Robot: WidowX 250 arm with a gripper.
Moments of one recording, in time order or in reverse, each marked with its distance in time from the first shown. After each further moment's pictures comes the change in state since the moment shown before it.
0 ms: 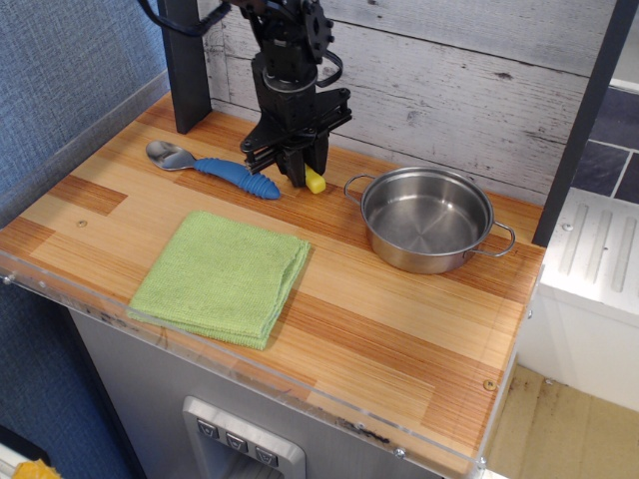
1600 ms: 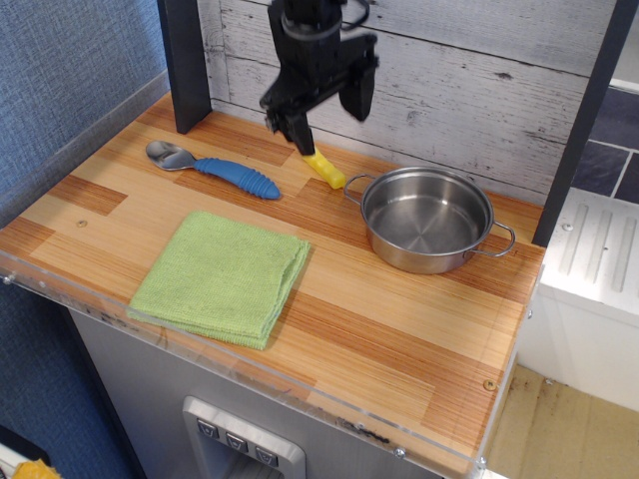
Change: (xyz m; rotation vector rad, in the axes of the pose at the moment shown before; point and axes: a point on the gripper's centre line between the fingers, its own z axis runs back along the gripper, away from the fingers) arm -0.008 -0.014 0.060 -0.089 -0.024 0.018
